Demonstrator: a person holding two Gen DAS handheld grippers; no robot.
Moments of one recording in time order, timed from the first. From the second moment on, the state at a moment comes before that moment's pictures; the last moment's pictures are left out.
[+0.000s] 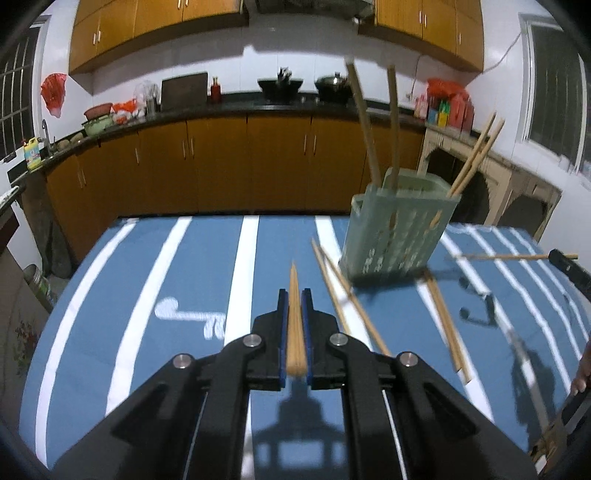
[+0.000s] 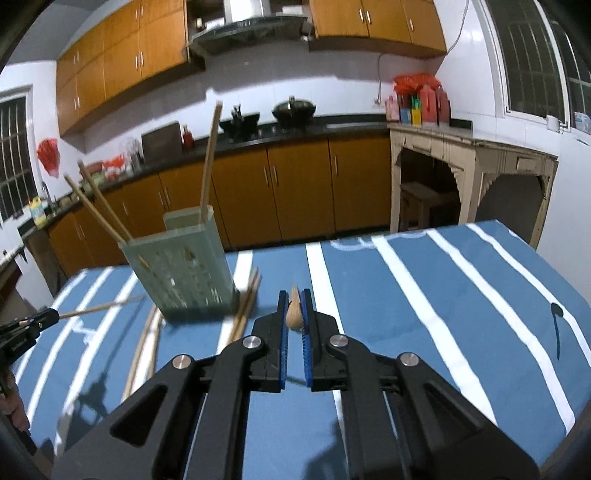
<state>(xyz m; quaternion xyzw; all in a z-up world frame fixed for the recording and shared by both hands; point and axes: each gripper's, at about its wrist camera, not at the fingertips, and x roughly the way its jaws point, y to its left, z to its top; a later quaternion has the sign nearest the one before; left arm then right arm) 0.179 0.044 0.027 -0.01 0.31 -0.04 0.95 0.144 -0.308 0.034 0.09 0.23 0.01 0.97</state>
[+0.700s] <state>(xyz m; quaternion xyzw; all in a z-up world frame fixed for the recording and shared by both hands) 0.175 0.046 0.080 -0.04 0.25 -0.05 0.97 0.145 -0.312 0.071 0.12 0.19 0.03 0.97</state>
